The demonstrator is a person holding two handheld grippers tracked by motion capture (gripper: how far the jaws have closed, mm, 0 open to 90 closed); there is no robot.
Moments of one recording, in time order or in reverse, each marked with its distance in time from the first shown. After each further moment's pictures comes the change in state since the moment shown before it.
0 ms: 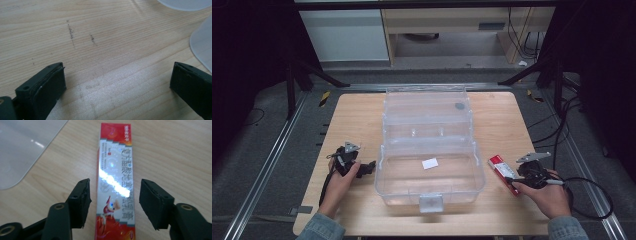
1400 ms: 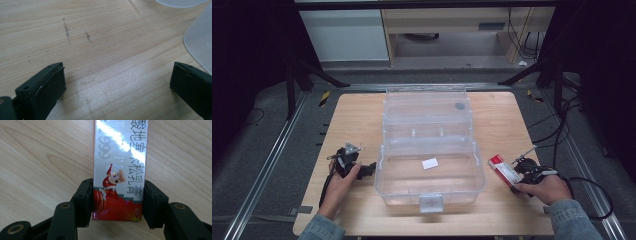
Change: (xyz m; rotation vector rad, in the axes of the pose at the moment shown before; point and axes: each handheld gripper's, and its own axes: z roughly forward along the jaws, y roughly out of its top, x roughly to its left) left arm -0.003 -0.002 -0.002 0.000 -0.008 0.008; right arm -0.013 0.009 0.022 0.369 0.061 -0.016
